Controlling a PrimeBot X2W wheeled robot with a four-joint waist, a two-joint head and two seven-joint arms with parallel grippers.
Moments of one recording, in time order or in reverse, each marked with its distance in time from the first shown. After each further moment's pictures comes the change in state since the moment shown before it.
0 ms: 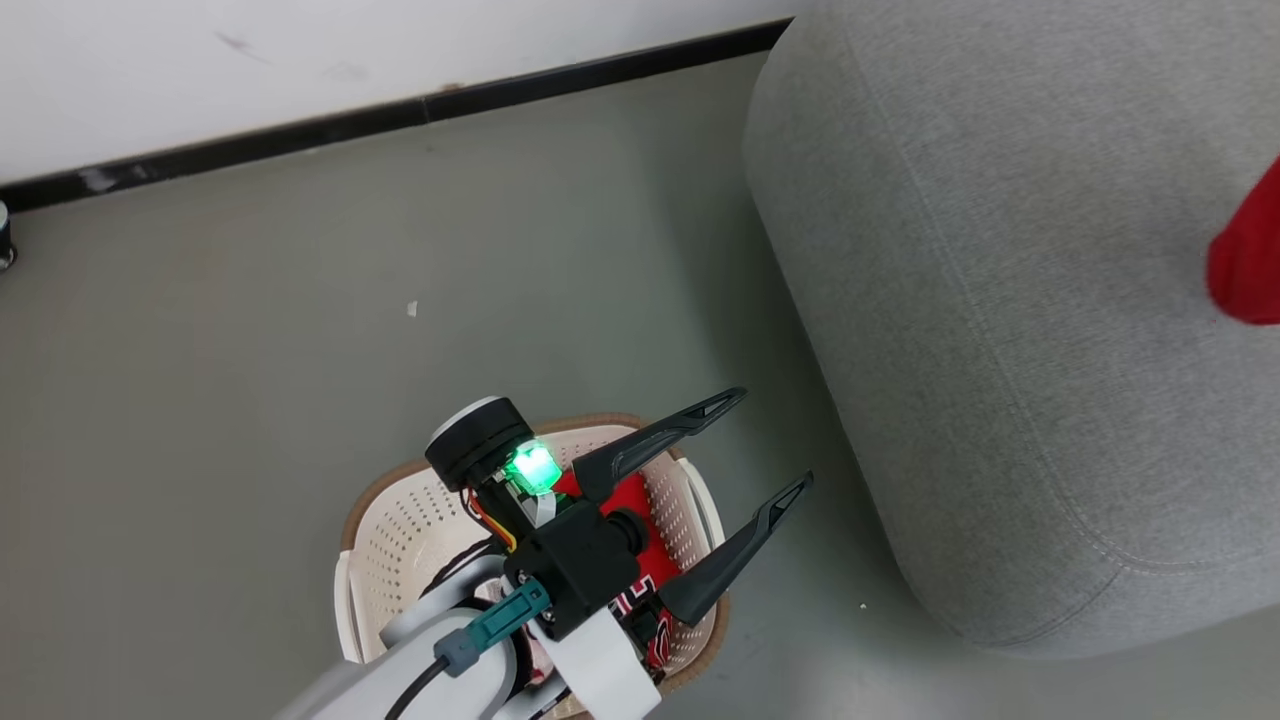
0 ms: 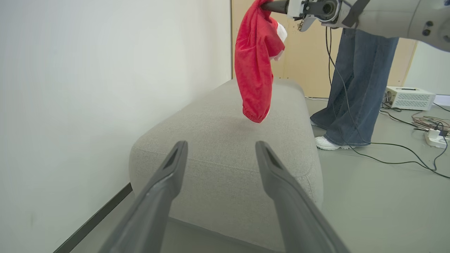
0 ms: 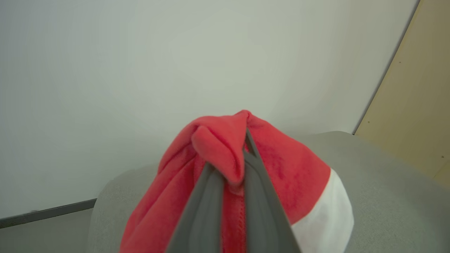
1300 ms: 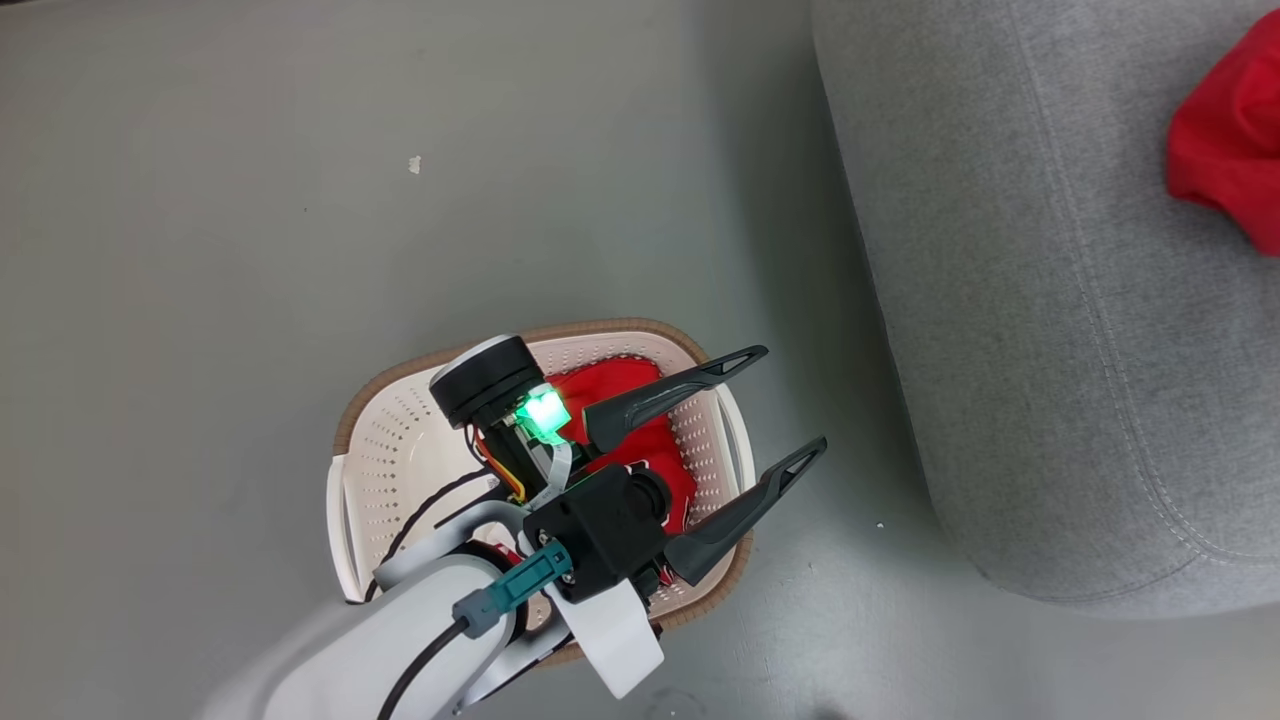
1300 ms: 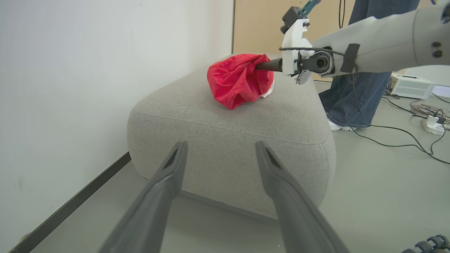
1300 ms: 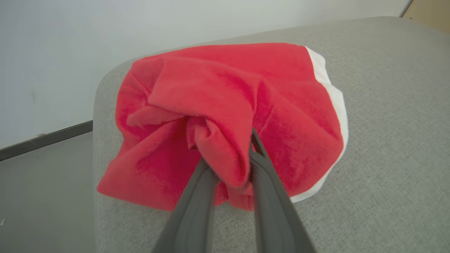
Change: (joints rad) left arm -0.140 0.035 -0.063 0.005 0.015 -0.019 0.031; right arm 0.035 0.220 -0.072 0.286 -0.070 0.000 -0.151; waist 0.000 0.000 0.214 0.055
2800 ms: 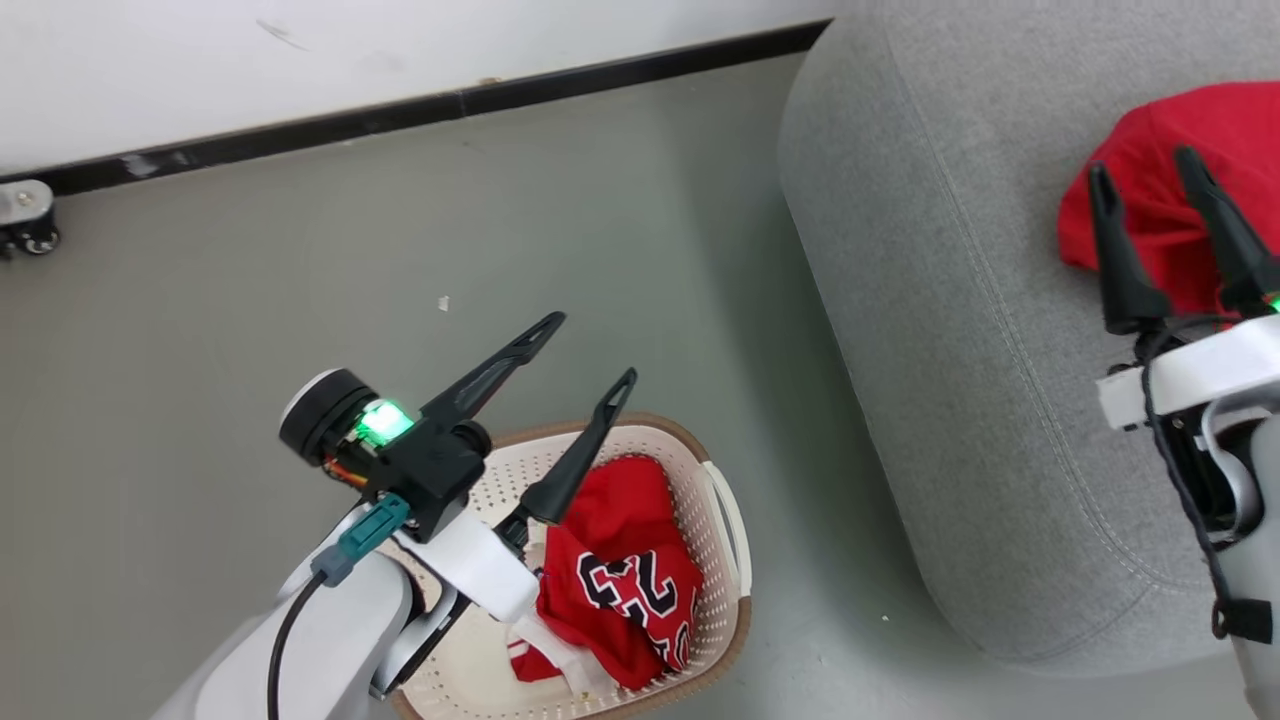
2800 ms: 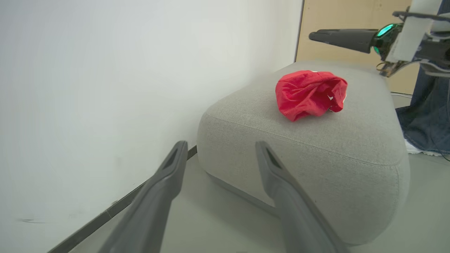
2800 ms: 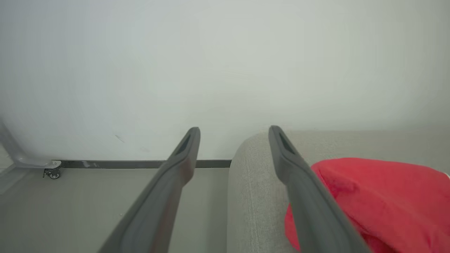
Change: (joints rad) left arm 0.100 0.030 0.148 0.220 -0.090 0.090 -0.155; right arm 0.180 0.077 0.355 -0.470 0.040 0.000 -0.033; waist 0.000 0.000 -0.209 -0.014
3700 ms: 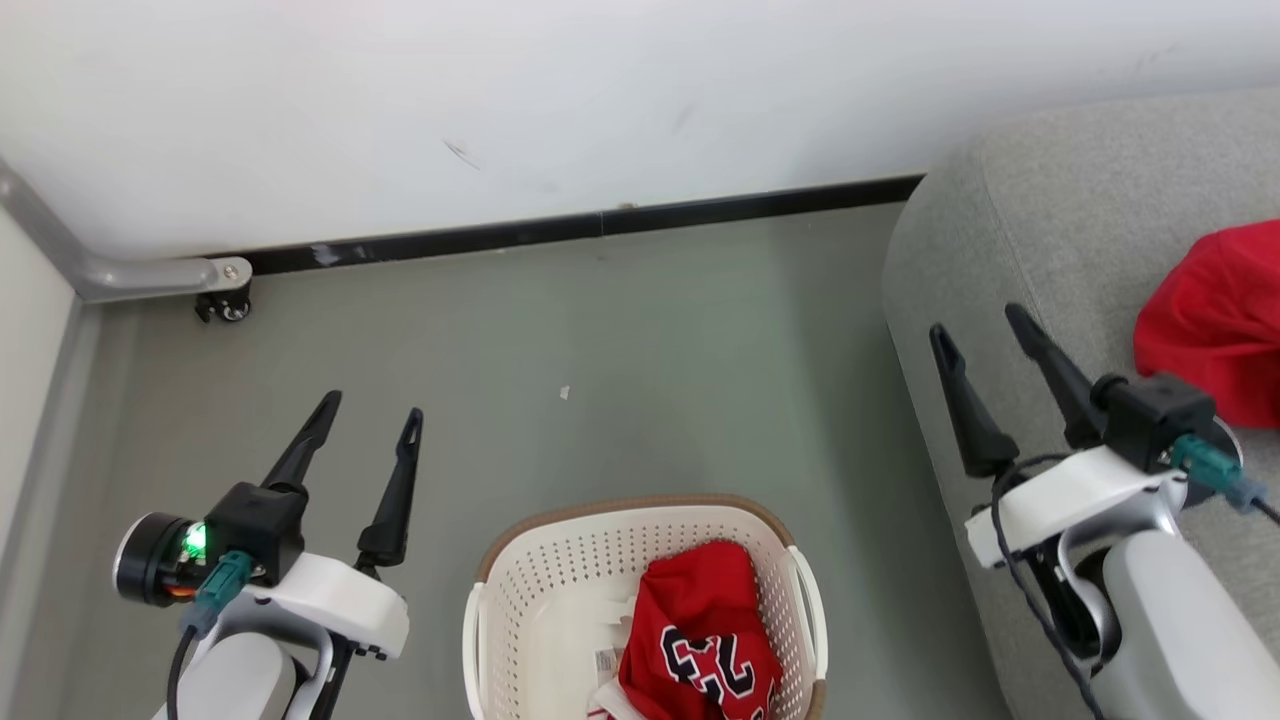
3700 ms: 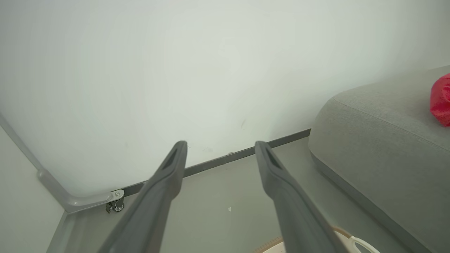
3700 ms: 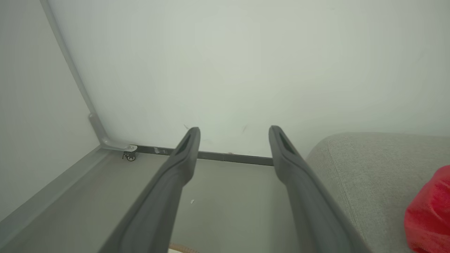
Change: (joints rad) left arm 0.221 0.019 0.237 0.121 -0.068 0.168 -0.024; right arm 0.144 0.143 0.072 0.016 -0.115 0.000 0.001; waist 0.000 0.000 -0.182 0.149
